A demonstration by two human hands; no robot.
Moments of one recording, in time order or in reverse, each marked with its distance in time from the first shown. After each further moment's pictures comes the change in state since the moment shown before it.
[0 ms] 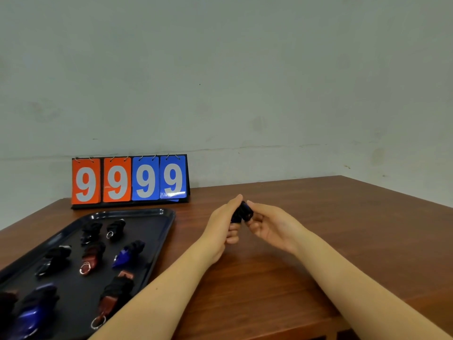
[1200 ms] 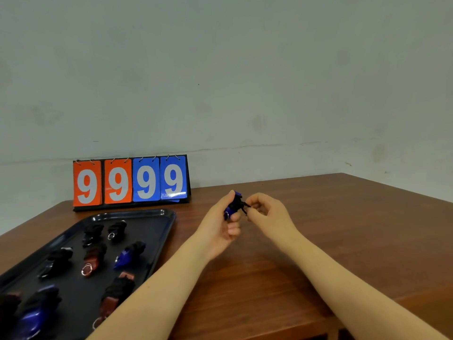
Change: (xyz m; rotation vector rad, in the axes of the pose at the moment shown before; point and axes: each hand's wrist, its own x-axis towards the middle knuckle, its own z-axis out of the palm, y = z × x) left_hand -0.005 0.008 -0.007 -0.346 -0.147 -0.102; right_hand 0.001 0.010 0.007 -0.830 0.284 -0.511
